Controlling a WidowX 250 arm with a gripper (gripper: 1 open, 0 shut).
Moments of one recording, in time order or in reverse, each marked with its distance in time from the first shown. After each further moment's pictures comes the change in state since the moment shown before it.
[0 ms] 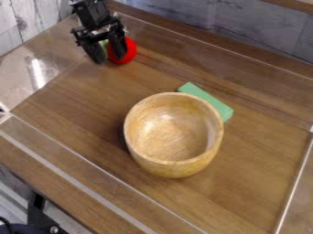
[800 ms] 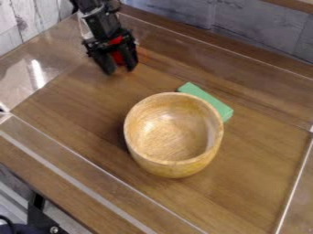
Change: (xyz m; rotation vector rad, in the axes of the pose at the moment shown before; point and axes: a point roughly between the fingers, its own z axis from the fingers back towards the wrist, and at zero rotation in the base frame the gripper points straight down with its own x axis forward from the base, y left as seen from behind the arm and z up) arm -0.003 -0.023 -0.003 -0.006 -0.029 -0.027
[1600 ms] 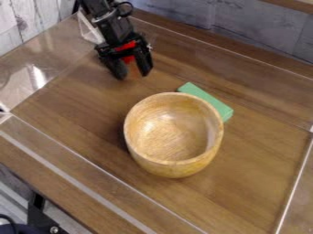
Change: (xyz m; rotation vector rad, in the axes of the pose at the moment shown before) arm -0.009 -0.029 -0.005 -0.055 0.009 -0.054
